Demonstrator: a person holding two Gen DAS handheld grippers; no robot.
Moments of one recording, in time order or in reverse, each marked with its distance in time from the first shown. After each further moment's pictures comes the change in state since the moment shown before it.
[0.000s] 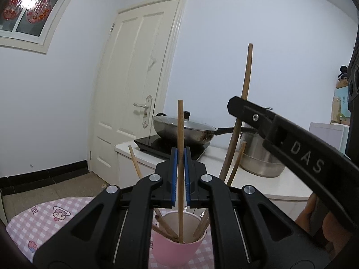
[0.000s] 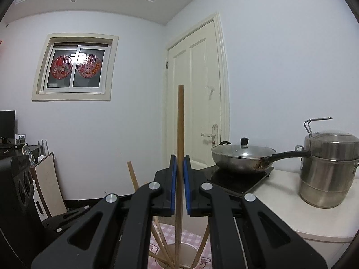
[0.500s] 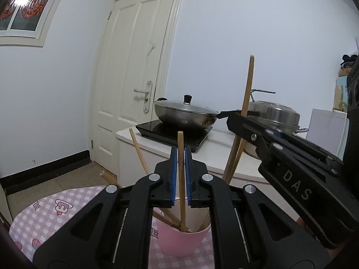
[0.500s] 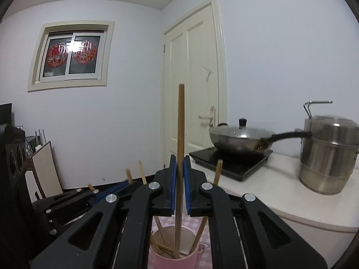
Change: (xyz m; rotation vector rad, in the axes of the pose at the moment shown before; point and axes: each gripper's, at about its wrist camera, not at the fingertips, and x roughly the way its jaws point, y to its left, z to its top) left arm 0.013 0.004 -0.007 0.019 0.096 -0.002; right arm 0.012 -0.004 -0.026 0.018 0.115 -0.018
